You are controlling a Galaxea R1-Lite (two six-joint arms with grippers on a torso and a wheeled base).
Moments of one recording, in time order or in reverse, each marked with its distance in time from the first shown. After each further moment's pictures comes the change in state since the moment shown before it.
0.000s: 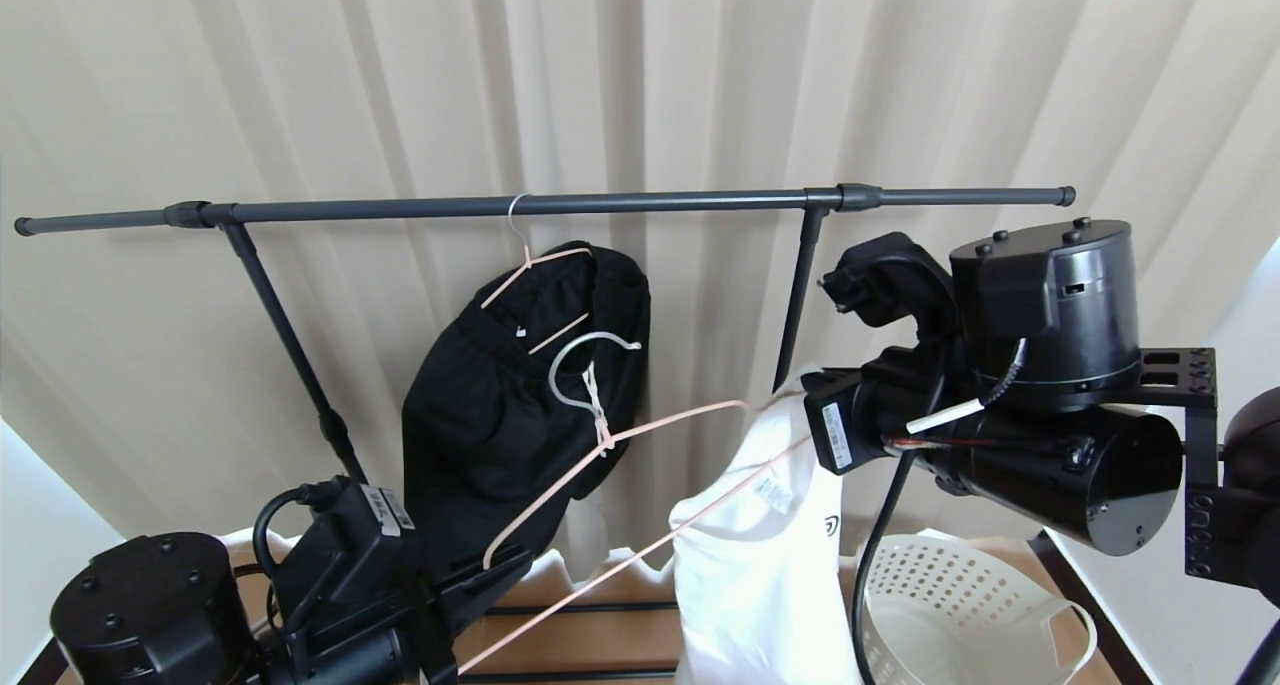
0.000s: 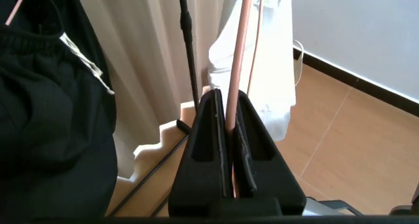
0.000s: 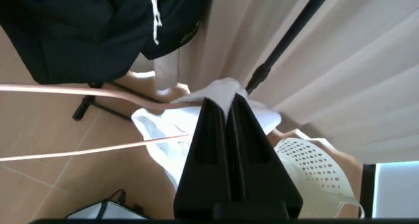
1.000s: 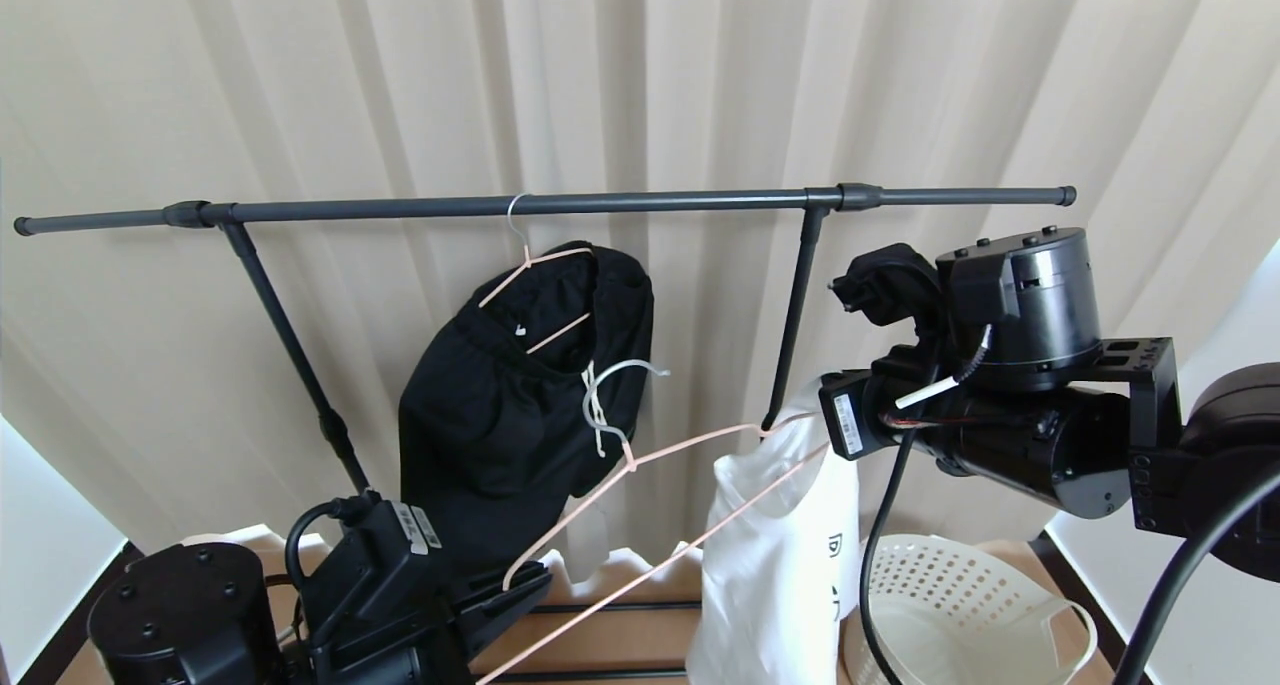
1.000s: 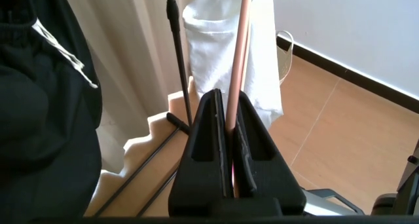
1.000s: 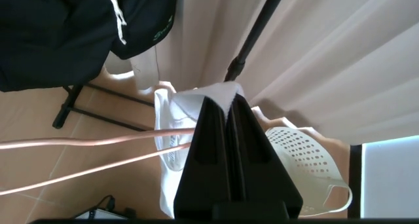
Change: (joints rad) left arm -0.055 0.034 0.000 0.001 -0.010 -0.009; right arm -0.098 0.047 -0.010 0.021 0.031 -0.001
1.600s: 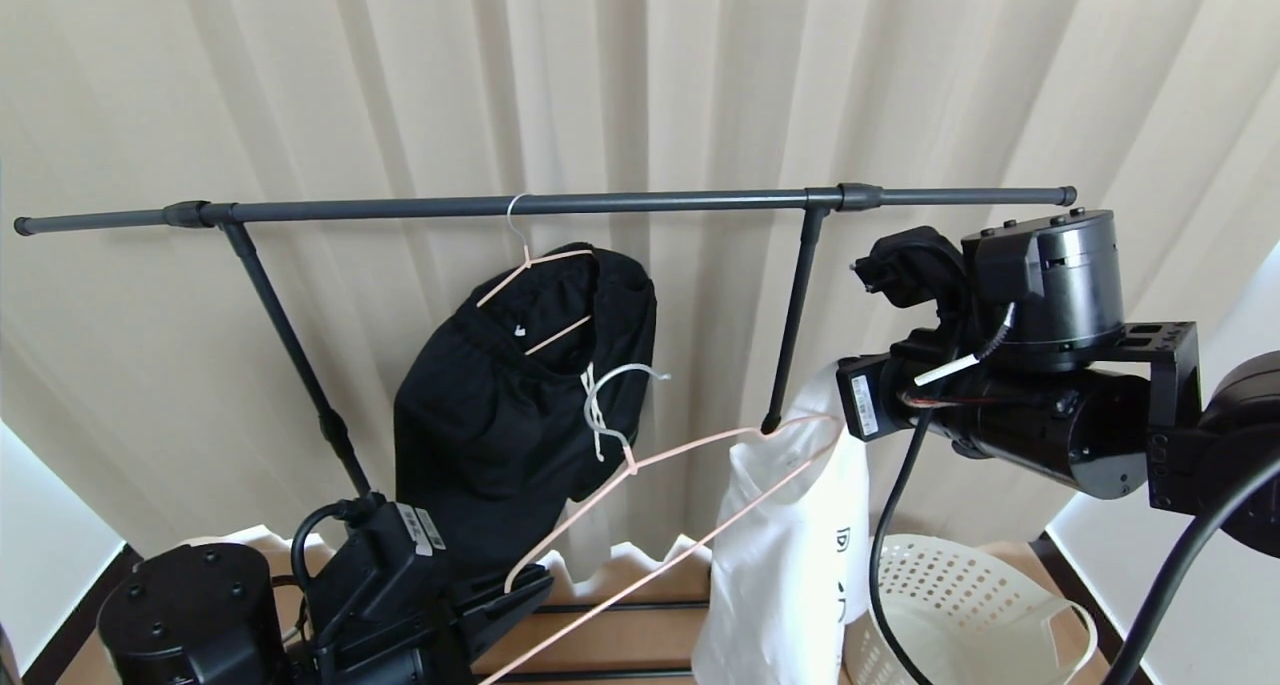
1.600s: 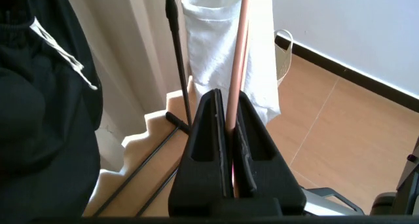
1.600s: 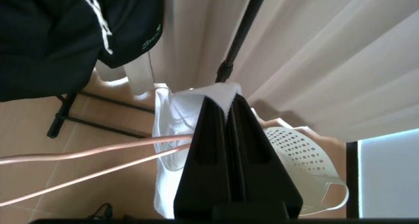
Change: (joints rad) left arm 0.000 0.014 0.000 0.000 0.000 0.000; right arm -0.039 -0.013 -0.012 0.000 0.000 -0.001
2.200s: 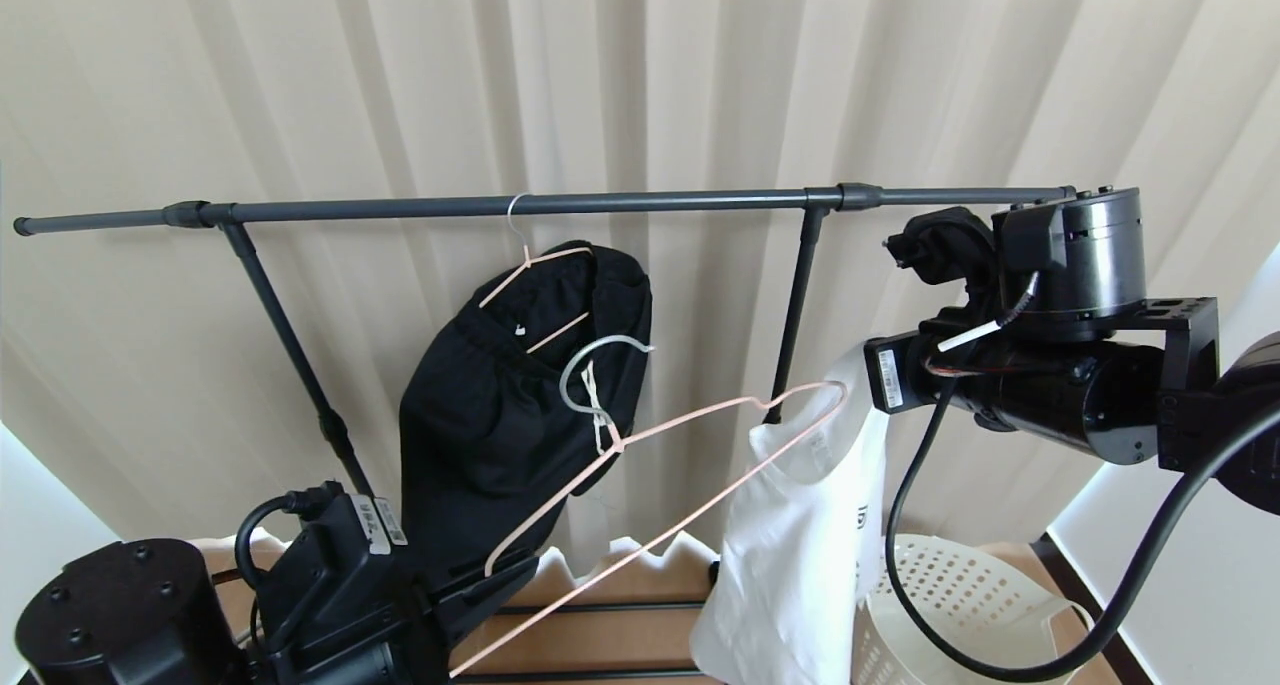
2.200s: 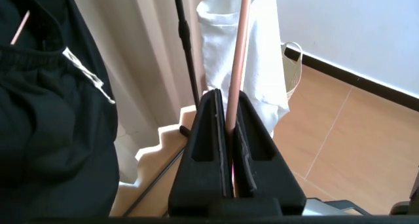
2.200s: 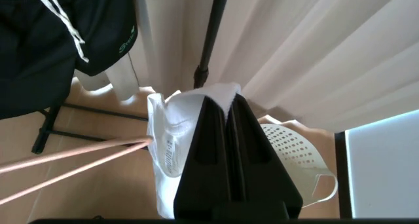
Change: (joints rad) left arm 0.013 -0.095 0.000 0.020 -0.005 0.047; right arm -0.084 -0.001 -0.030 0.016 0.004 -0.003
